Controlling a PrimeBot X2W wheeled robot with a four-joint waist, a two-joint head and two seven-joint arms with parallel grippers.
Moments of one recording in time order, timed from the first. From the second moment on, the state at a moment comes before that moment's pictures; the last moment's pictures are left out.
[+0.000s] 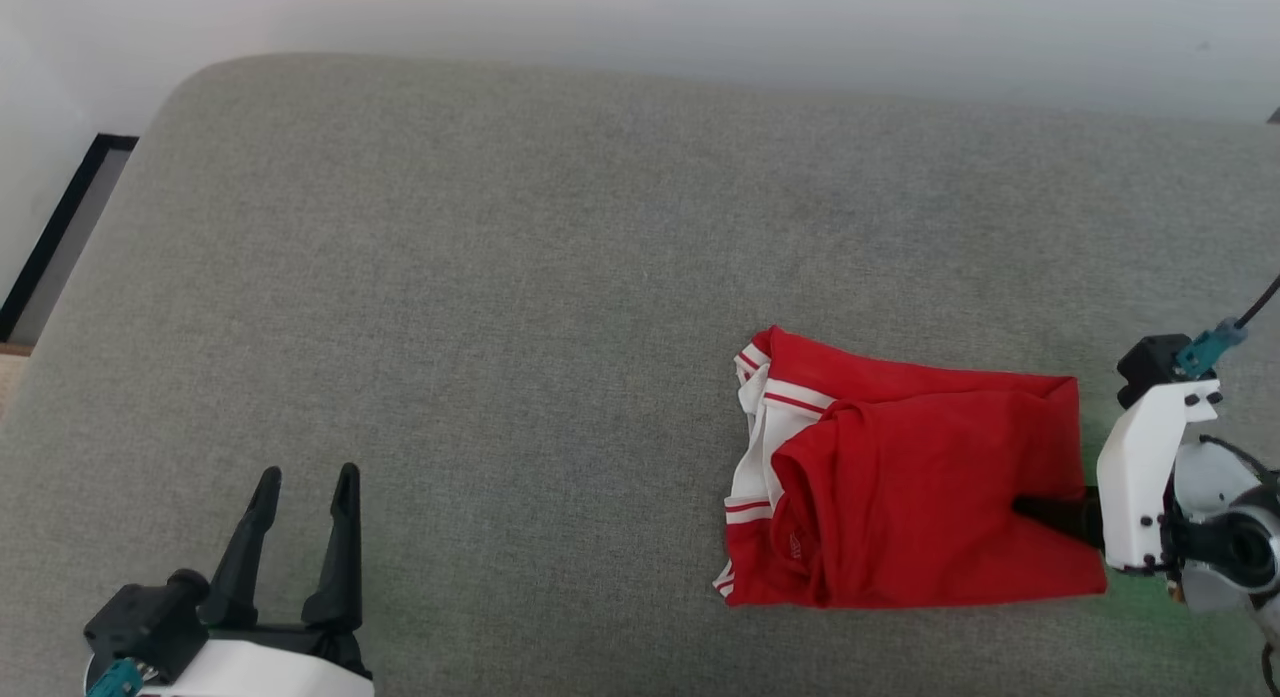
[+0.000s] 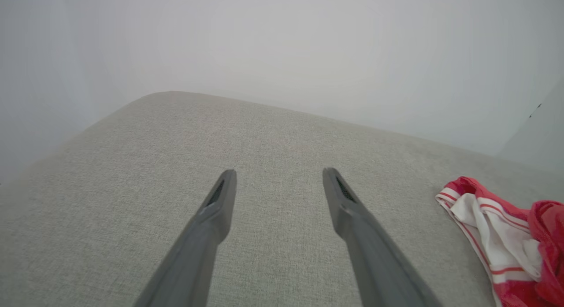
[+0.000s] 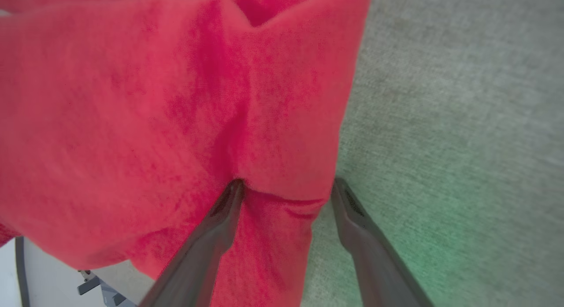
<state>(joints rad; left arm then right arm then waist) 0.06 0.22 -0.05 0.07 -0.43 -0.13 -0.26 -0.45 -0.60 0.48 0.47 0.95 0.13 0.76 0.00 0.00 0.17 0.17</state>
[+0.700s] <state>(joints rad) -0.08 0.25 -0.07 0.06 -0.44 -0.13 -0.26 -0.55 -0.63 0.43 0.39 1.01 0.13 0.71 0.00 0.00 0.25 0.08</state>
